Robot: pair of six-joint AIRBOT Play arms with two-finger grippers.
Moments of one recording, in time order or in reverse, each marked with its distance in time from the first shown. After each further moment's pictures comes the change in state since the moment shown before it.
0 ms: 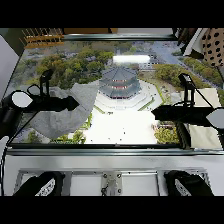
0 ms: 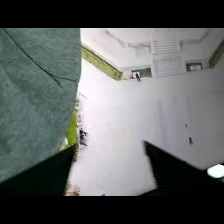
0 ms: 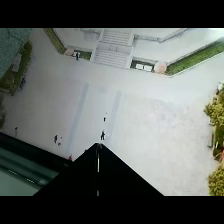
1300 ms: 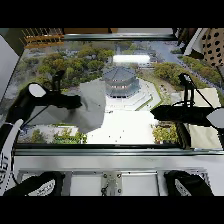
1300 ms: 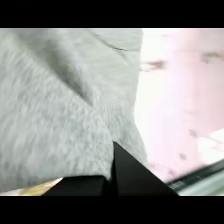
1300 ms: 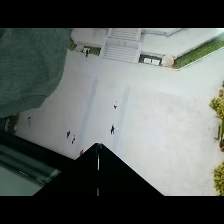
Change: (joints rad) left arm -0.109 -0.198 0.094 -0.076 -0.029 0.016; right arm 0.000 0.000 0.000 0.036 -0.004 0.003
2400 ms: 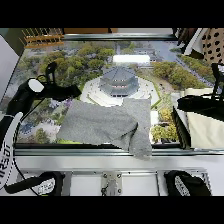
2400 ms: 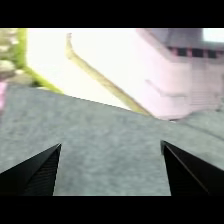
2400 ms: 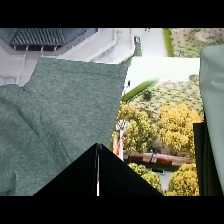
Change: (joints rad) left arm 0.166 -0.137 0.077 0.085 0.144 -0.043; right arm -0.259 0.025 0.069 -0.160 -0.019 -0.108
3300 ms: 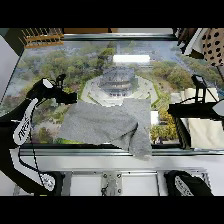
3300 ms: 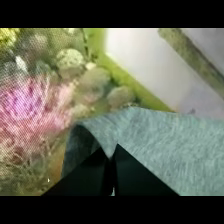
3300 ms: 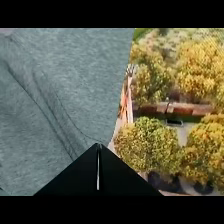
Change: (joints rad) left arm 0.026 -0.390 0.232 0.028 -0.114 0.130; right arm -0.002 -0.177 -0.068 0.029 0.058 0.038
